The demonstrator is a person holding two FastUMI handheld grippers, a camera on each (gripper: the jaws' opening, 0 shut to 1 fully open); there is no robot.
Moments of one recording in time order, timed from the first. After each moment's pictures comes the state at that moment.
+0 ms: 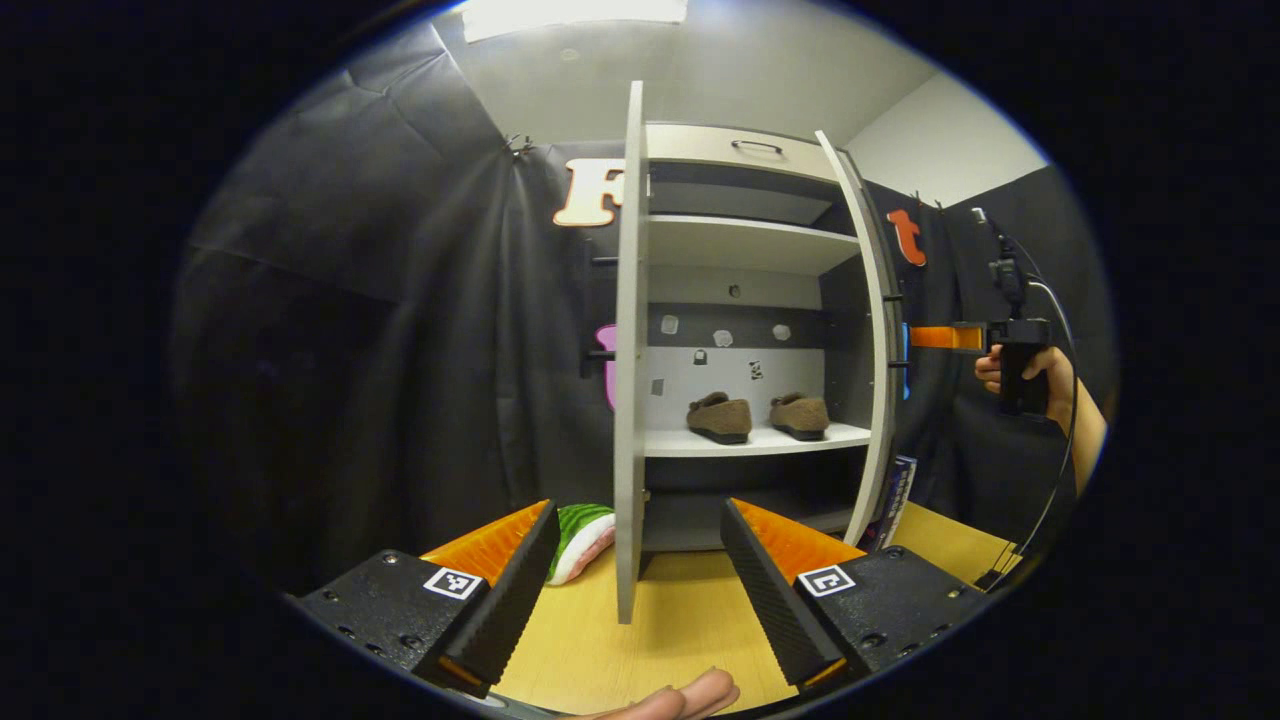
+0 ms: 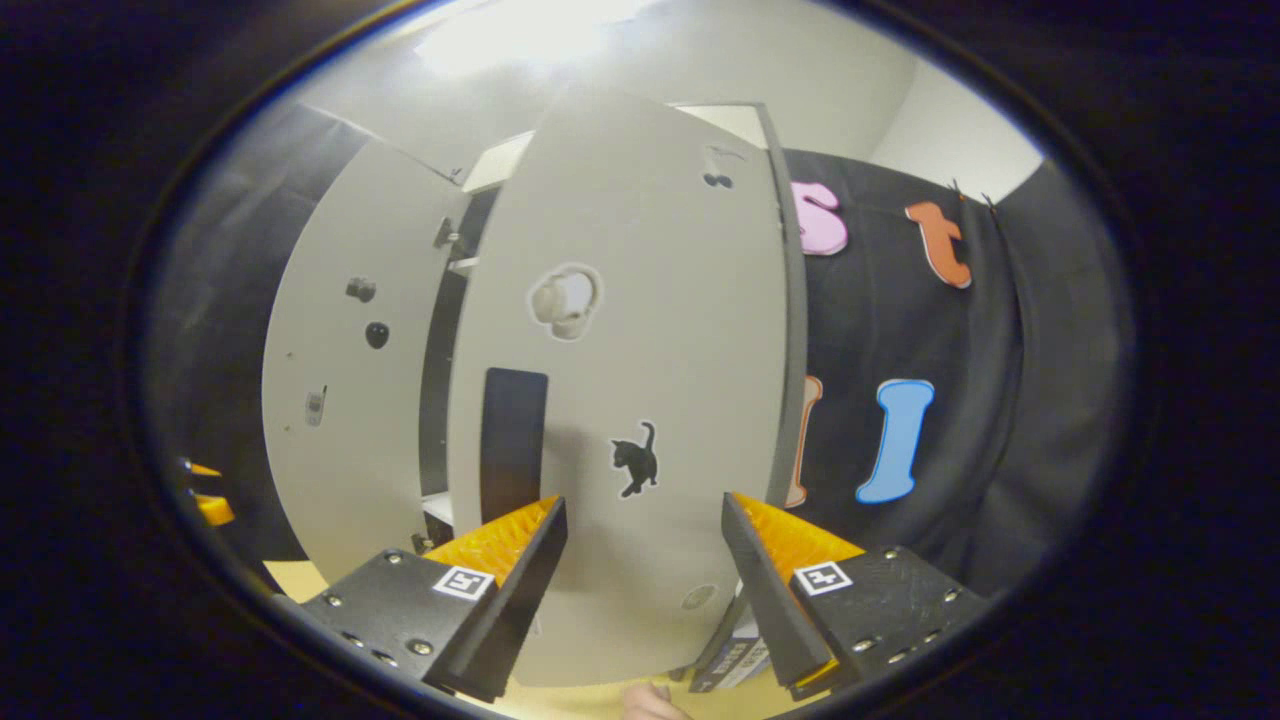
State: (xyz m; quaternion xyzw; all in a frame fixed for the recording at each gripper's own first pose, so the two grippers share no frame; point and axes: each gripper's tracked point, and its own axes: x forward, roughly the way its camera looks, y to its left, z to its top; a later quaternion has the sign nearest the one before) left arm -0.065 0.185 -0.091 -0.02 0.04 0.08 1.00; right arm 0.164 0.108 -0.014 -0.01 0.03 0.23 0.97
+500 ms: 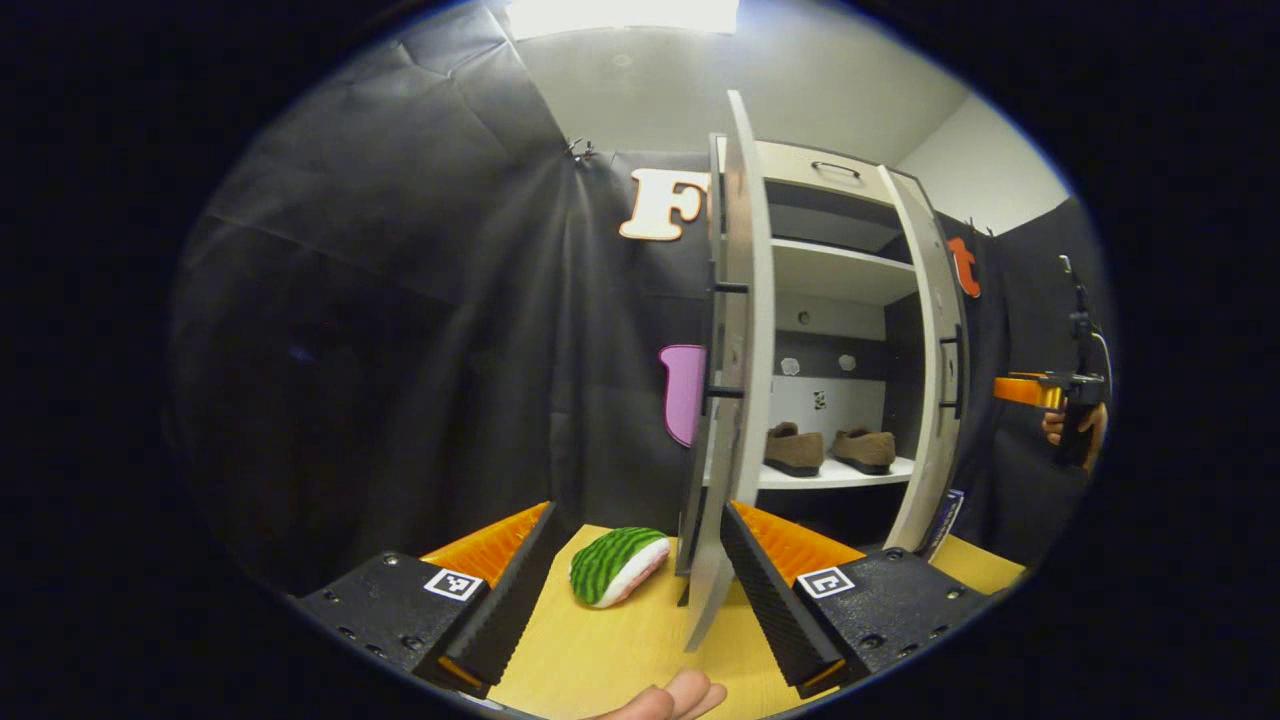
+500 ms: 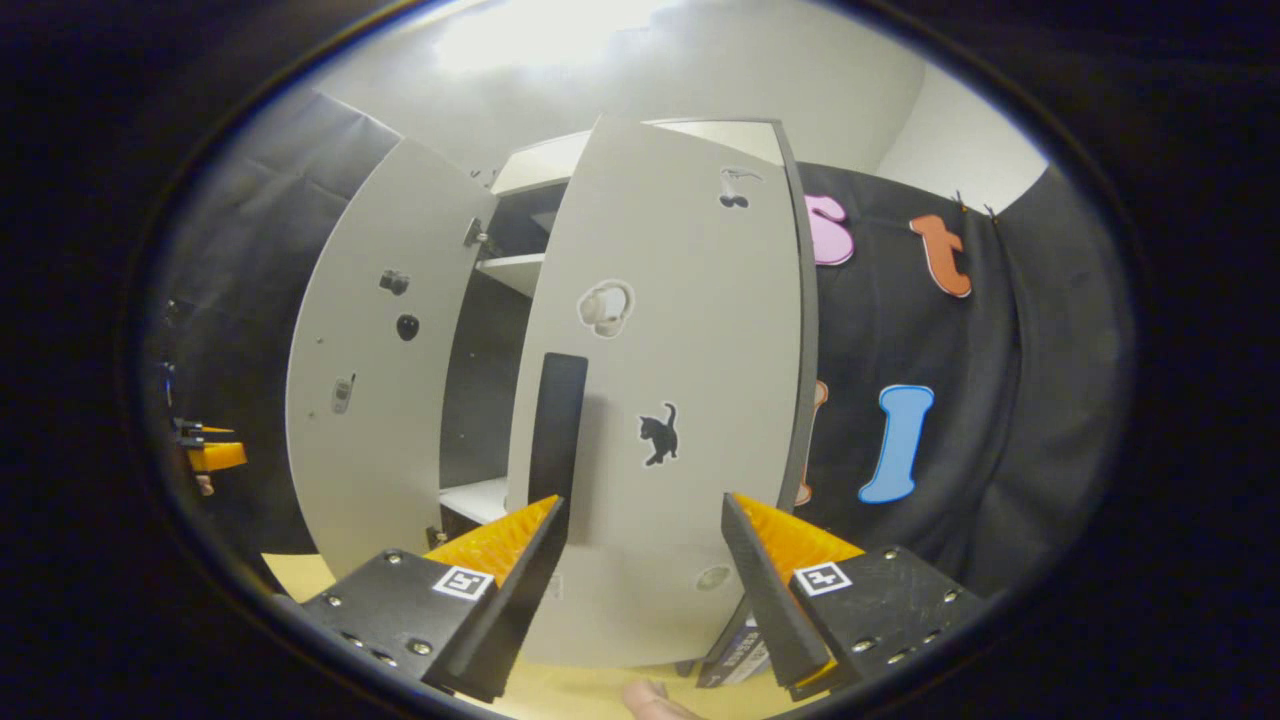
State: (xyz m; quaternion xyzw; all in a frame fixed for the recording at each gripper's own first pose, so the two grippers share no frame) left arm -0.039 0.280 -0.079 -0.05 0.03 0.13 0.99; right arm 0.127 0.106 -0.028 0.00 0.03 0.24 0.97
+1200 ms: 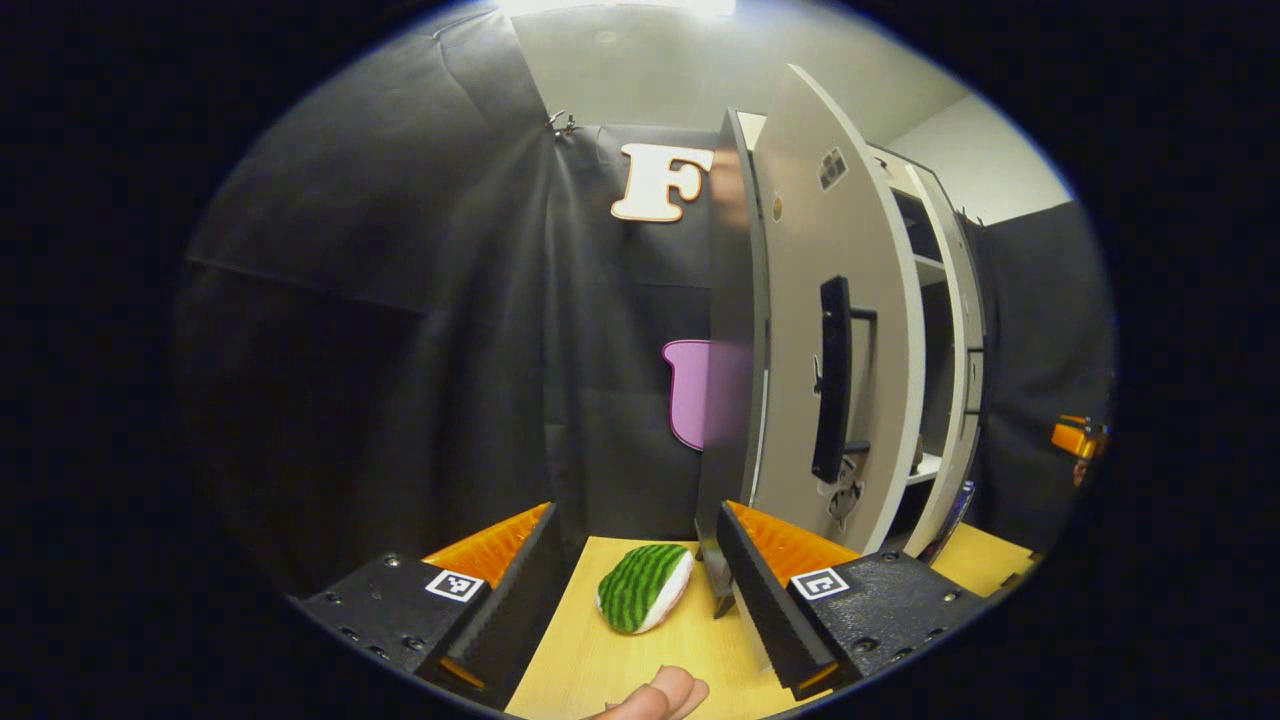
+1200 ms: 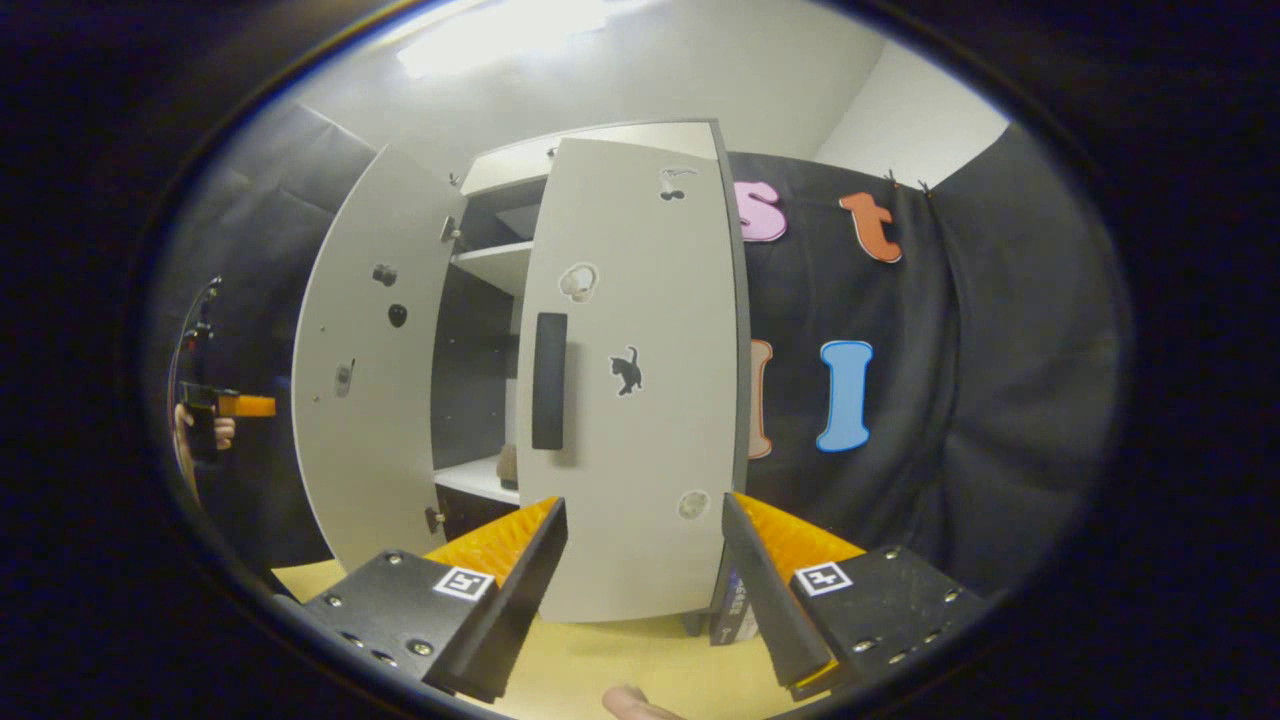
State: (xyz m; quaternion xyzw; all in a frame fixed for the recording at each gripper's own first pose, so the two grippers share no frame) left arm 0.030 0.358 -0.034 -0.05 0.06 0.07 0.99; right arm 0.047 0.078 -0.072 0.03 0.05 0.16 0.98
